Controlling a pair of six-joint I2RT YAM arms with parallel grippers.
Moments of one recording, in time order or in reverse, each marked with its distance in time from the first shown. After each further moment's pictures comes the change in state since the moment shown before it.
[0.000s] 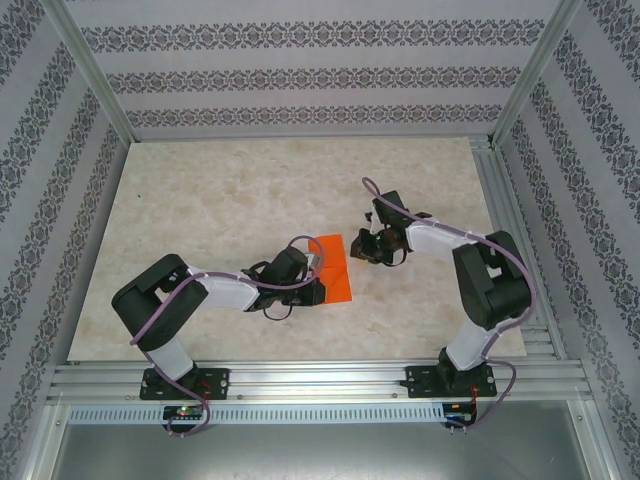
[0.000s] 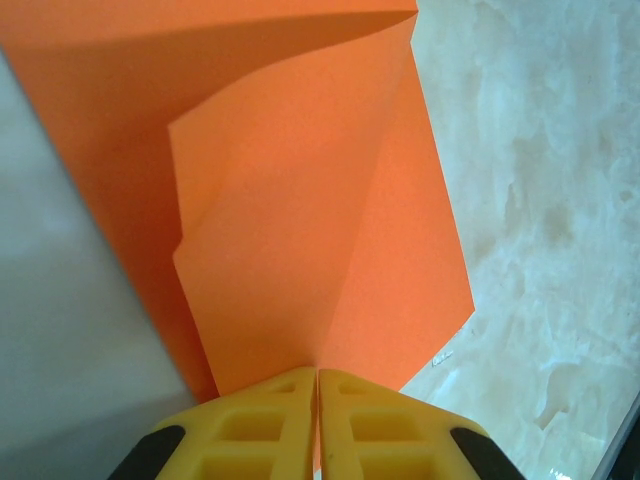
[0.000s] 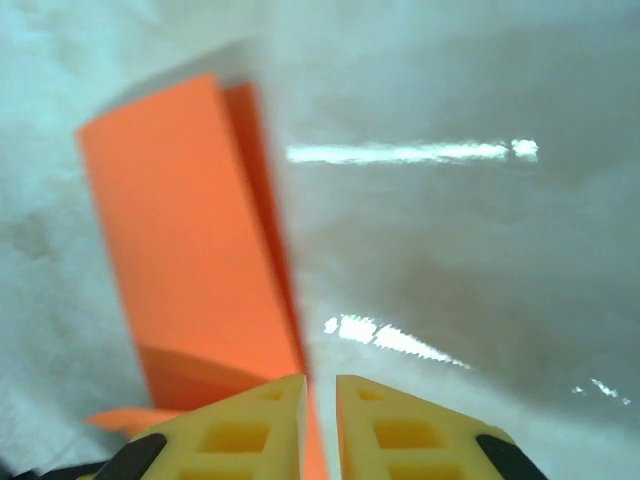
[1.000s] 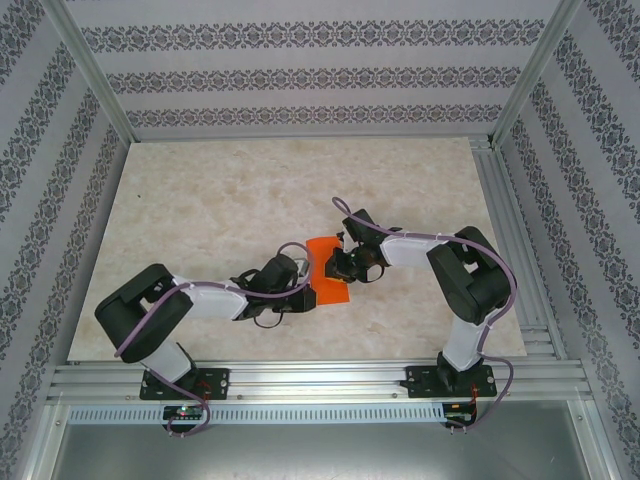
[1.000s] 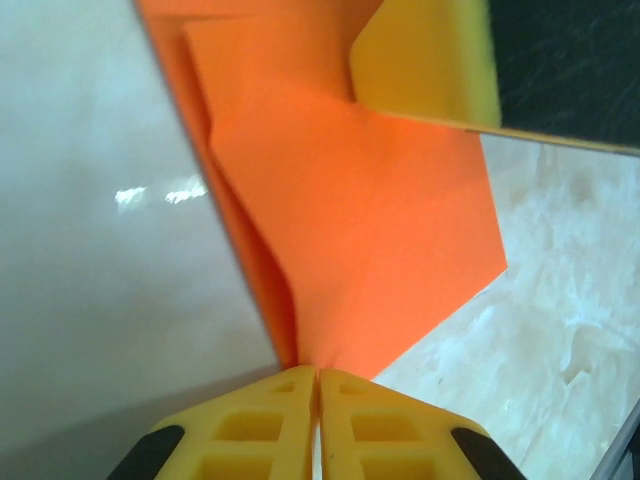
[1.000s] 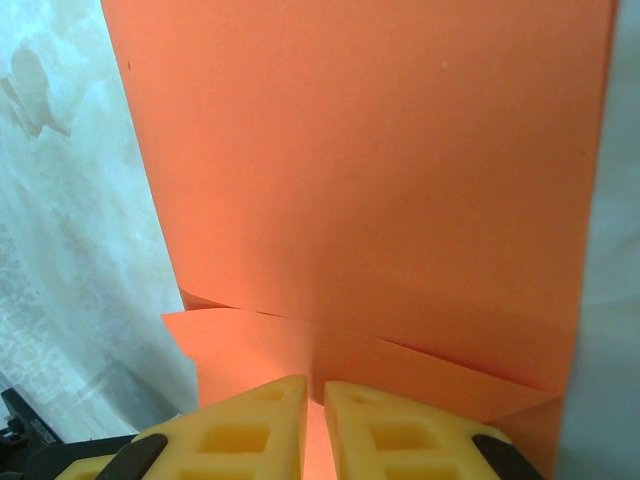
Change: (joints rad) left arm -0.004 -0.121 -0.126 0.000 -0.031 -0.023; right arm 0.172 0.127 -0.032 0.132 -0.079 0.138
